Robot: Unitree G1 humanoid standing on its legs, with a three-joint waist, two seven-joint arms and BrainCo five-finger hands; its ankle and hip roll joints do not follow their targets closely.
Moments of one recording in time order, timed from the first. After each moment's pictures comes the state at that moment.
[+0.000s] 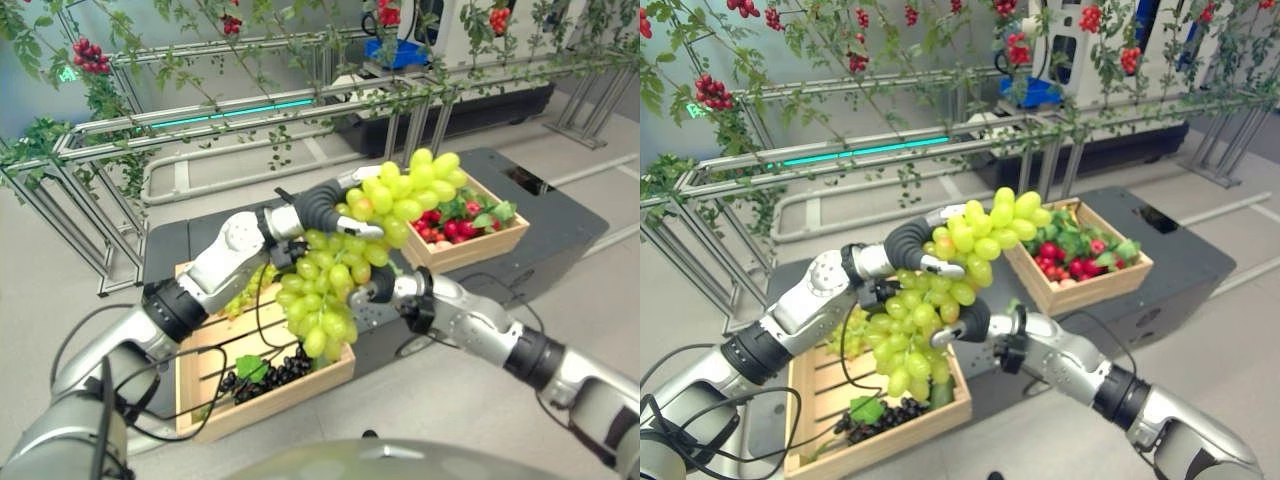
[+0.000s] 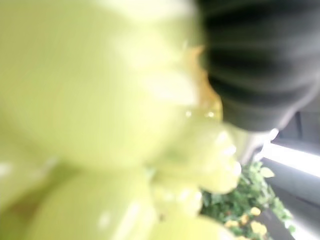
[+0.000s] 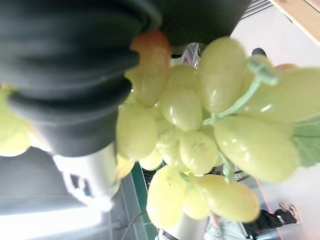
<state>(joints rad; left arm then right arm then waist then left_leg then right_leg) -0.65 0.63 -0.70 0.04 -0.77 -0.35 -0.49 -0.45 -0.62 0.85 -0.02 1.20 -0.04 0.66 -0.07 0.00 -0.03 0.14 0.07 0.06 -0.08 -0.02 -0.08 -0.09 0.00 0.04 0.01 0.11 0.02</state>
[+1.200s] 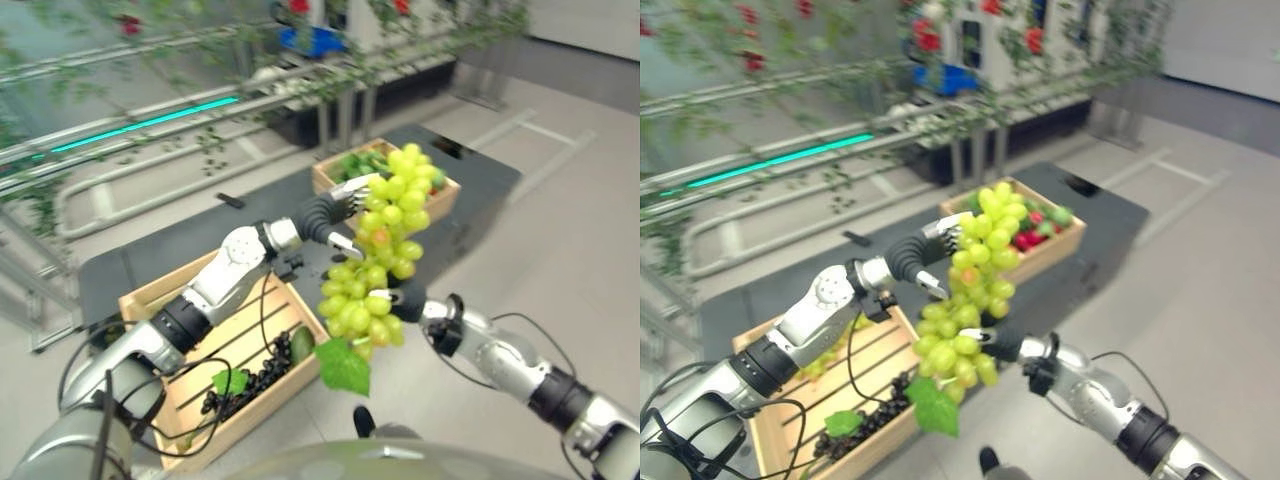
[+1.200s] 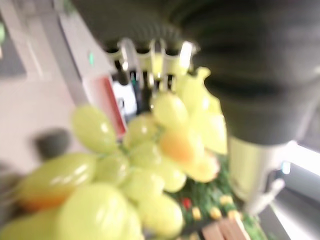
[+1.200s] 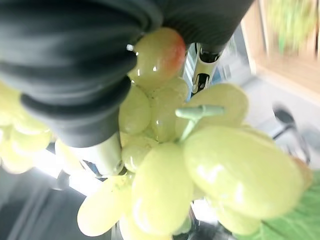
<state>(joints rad) -0.59 0.67 -0.67 0.10 -0.74 -0.36 -0.48 -0.24 -0.70 0.64 0.02 1.18 -0.04 0.67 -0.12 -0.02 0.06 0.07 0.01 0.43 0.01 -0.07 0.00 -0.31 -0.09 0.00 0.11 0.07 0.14</state>
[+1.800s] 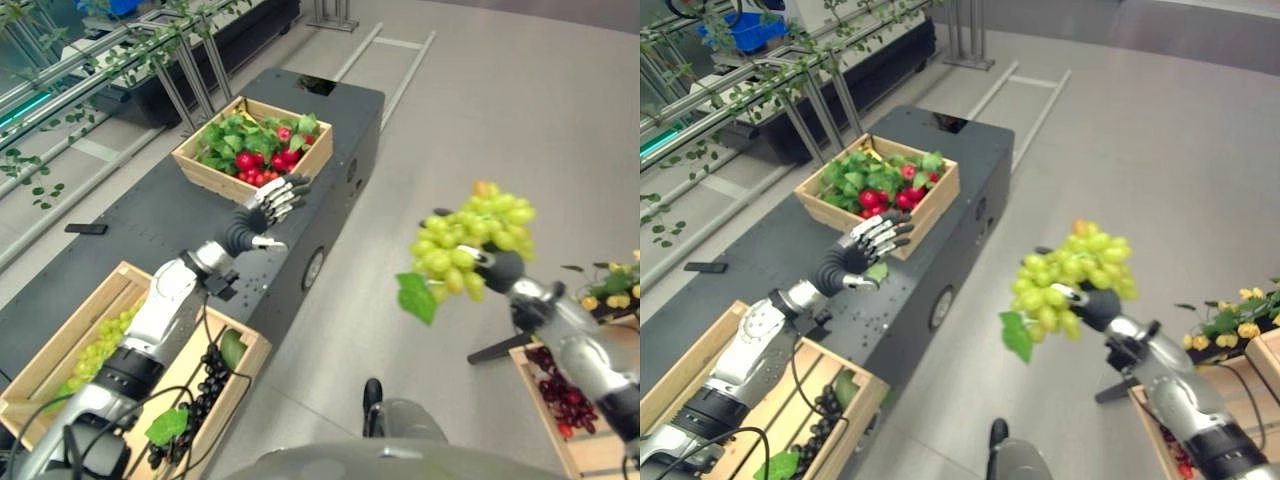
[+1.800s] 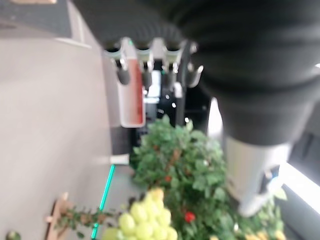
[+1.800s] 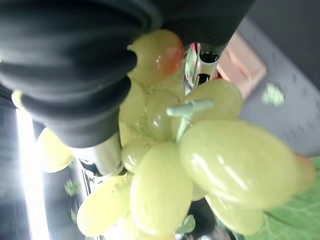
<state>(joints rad) -0.24 0.62 -0.33 0.18 -0.76 -0.34 -0.49 0.03 -0.82 0.13 0.07 1.15 -0.11 0.62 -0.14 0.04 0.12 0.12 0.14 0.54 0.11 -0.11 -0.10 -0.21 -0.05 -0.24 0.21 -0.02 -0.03</state>
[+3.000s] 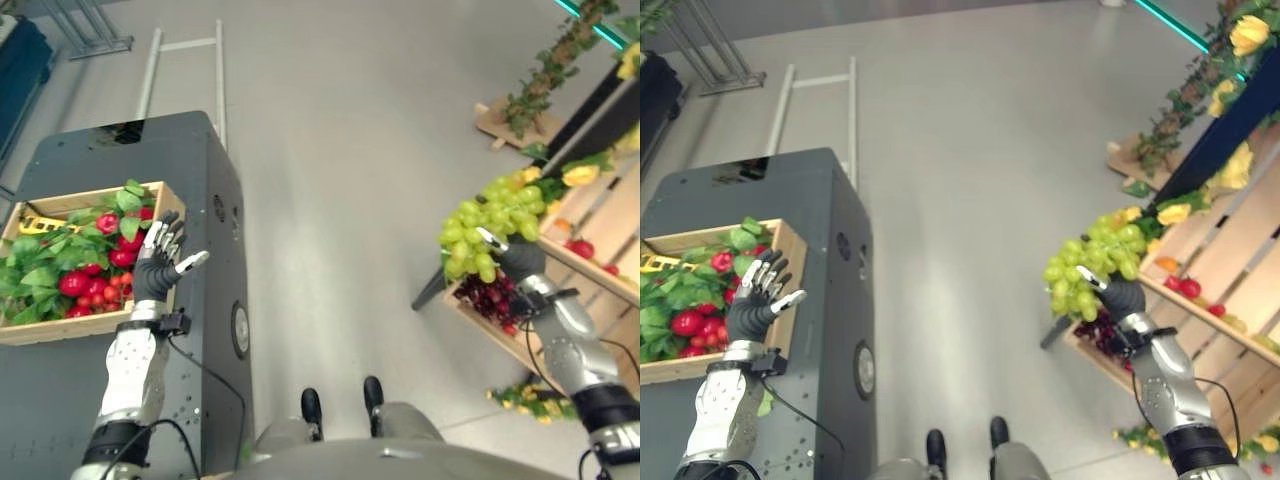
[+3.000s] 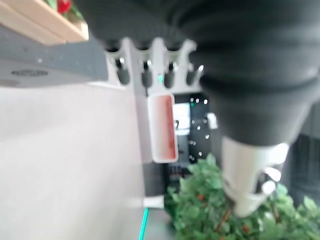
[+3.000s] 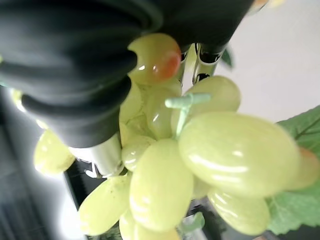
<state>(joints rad) 0.06 0.47 0.09 0.27 -0.48 -0.45 -0.04 -0.05 -0.63 0.09 0.31 0.82 -0.26 0.38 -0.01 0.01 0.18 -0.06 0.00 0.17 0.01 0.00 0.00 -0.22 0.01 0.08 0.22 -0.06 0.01</state>
